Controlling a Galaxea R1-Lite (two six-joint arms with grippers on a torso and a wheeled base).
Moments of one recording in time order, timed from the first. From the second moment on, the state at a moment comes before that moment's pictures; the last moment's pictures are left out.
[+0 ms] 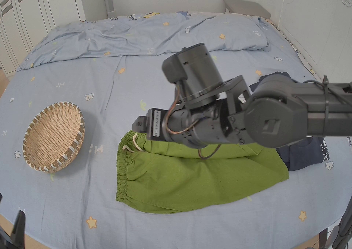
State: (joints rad) left arm 0.01 0.05 -0.25 0.09 -0.08 -0.02; right arm 0.92 2.07 -1.74 0.29 -0.17 0.59
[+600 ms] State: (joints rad) left arm -0.02 0.74 -0.41 -0.07 -0.62 -0.24; right arm 0.56 1.66 -1.13 0.11 0.04 0.59
